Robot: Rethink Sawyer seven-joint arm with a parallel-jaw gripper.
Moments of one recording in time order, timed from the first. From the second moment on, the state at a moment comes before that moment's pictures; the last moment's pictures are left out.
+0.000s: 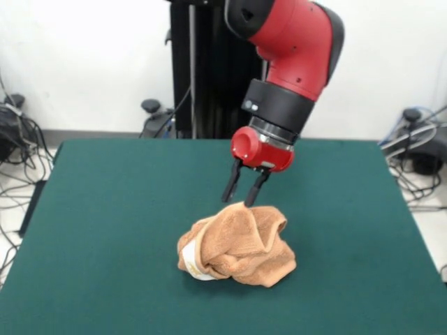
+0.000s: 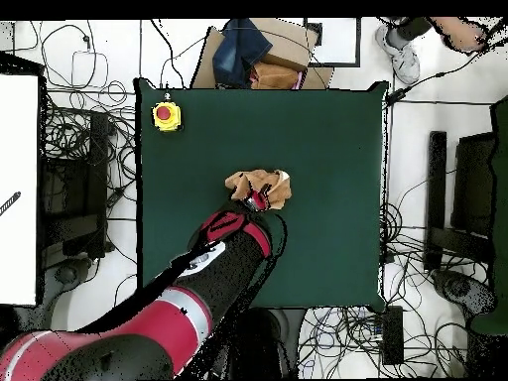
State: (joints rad) arm 0.29 -0.16 -0.55 1.52 -0.21 -0.15 1.57
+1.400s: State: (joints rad) arm 0.45 -0.05 -0.71 1.39 0.00 0.02 1.57
